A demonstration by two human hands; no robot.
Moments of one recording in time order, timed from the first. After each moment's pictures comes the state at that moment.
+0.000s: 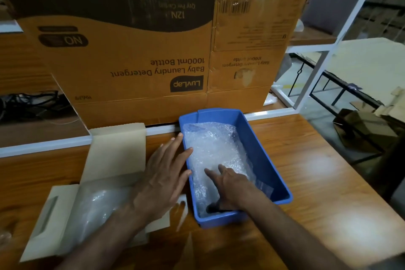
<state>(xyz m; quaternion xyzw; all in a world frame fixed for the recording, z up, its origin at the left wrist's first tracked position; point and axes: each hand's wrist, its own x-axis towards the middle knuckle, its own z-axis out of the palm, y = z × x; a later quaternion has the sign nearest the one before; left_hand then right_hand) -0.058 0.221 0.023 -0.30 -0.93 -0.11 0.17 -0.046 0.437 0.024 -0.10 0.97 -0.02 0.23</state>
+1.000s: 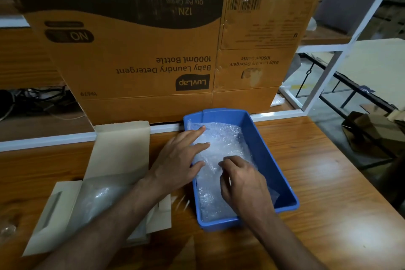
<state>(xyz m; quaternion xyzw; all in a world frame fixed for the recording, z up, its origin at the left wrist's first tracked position) -0.106 0.251 0.031 -0.33 -0.92 -0.17 0.12 -0.021 0.441 0.026 -0.05 0.97 -0.13 -0.20</state>
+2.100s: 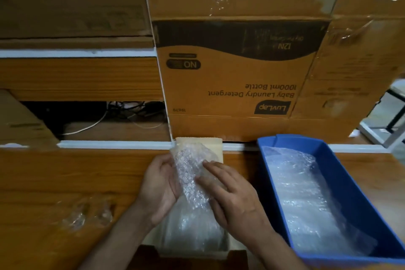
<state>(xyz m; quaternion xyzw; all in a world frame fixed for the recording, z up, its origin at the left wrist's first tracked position) -0.038 0.065 0.100 0.08 -0.49 -0.86 -0.11 -0.040 0.260 0.053 -0.37 0.86 -0.25 -0.25</state>
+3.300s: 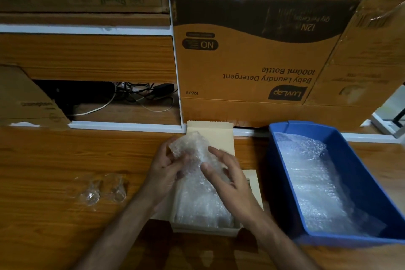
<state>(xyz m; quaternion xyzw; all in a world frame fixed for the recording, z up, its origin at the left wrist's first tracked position) -0.026 0.026 0.059 0.10 -0.62 -0.78 0.01 -0.020 0.212 0.052 -0.10 0.76 -0.63 0.10</state>
